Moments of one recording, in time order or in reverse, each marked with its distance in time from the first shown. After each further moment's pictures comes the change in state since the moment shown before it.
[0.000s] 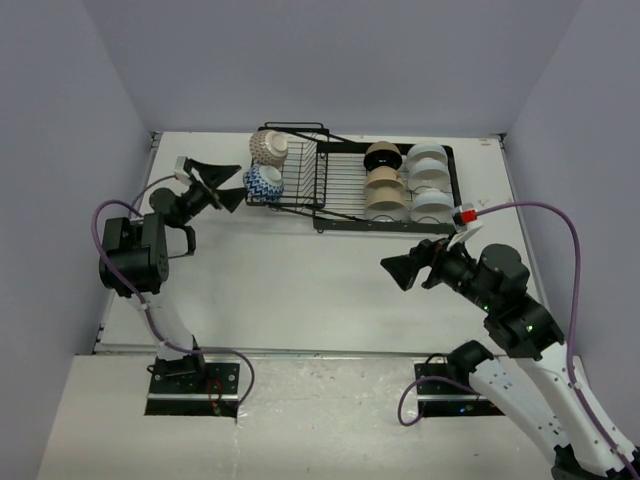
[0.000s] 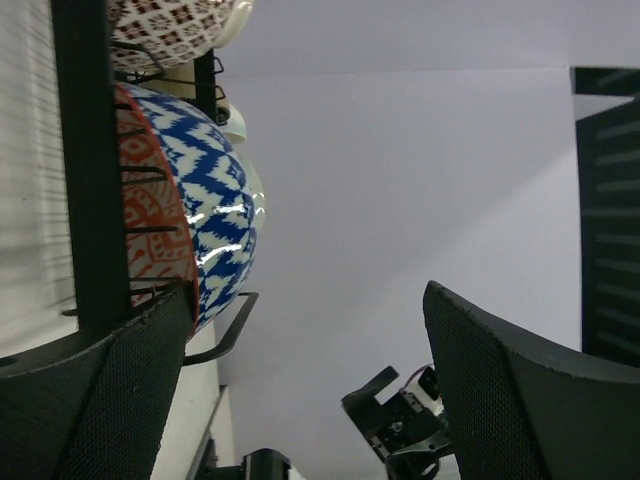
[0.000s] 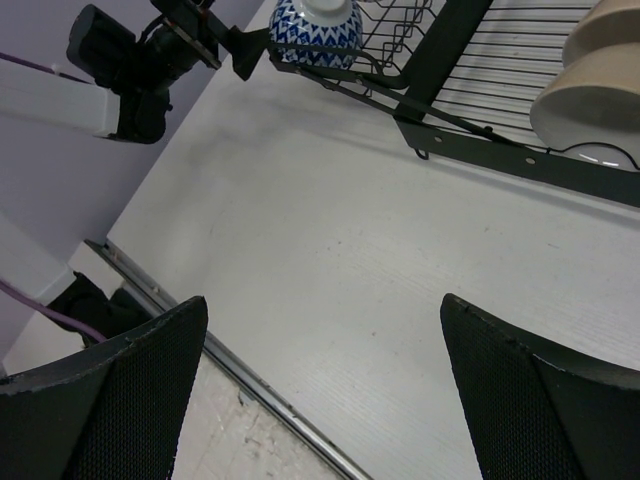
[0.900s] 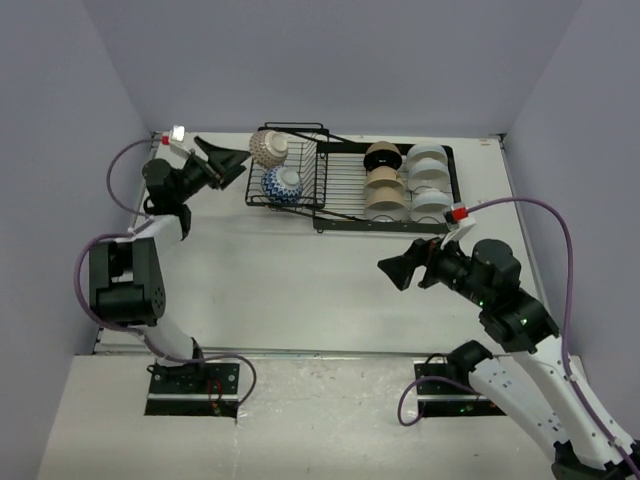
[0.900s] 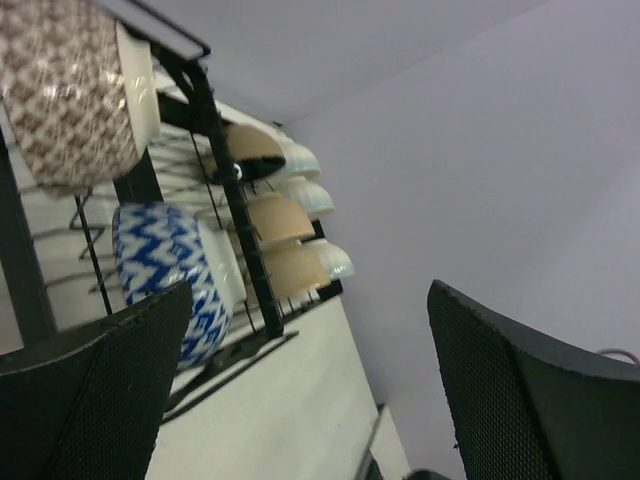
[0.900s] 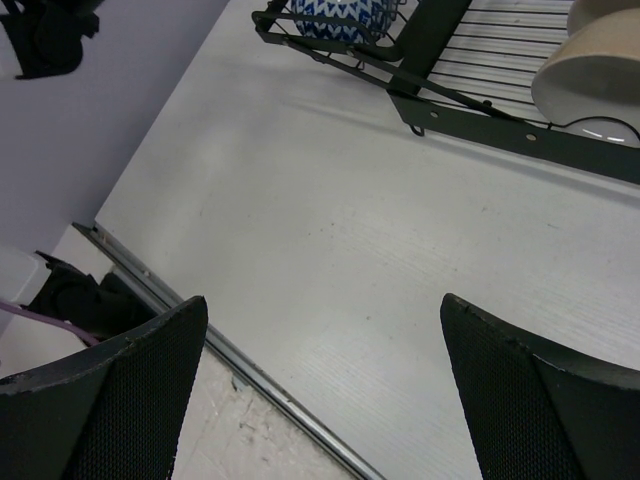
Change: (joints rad) left arm -0.039 -0.224 0.076 -0.350 -0.036 0.477; right arm 0.000 0.036 0.000 -0.020 -0.012 -0.012
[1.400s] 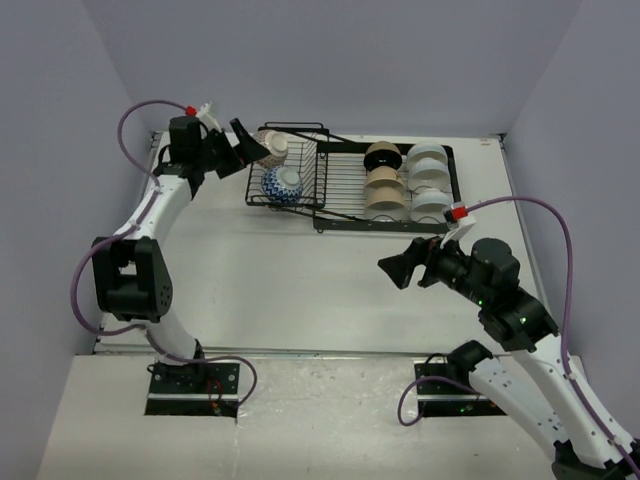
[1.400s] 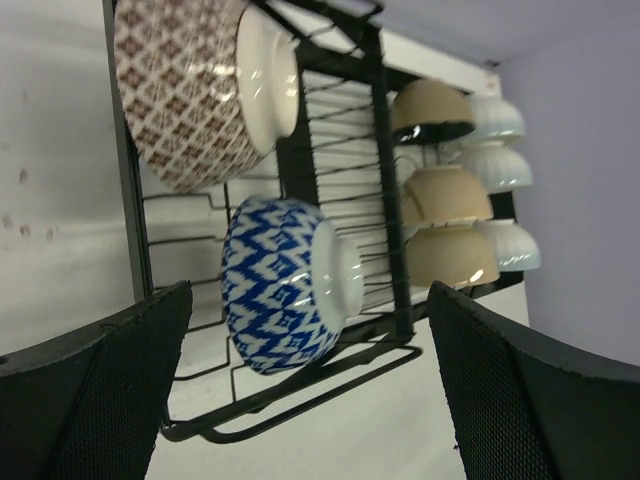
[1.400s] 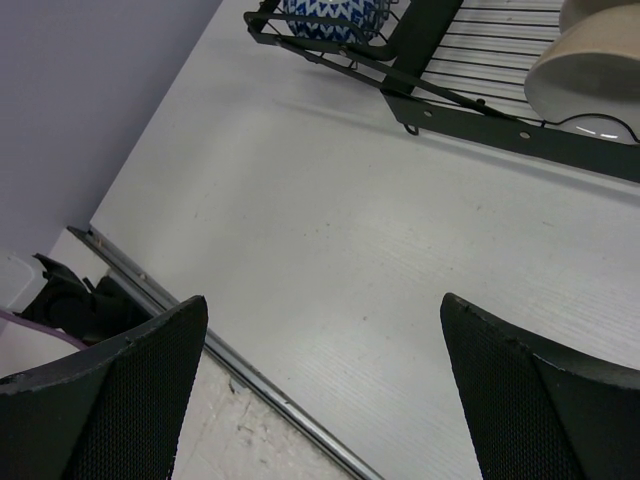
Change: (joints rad) left arm -0.163 -0.030 0.526 -1.114 -0.369 0.703; right arm 0.000 0.014 0.000 0.000 0.008 0.004
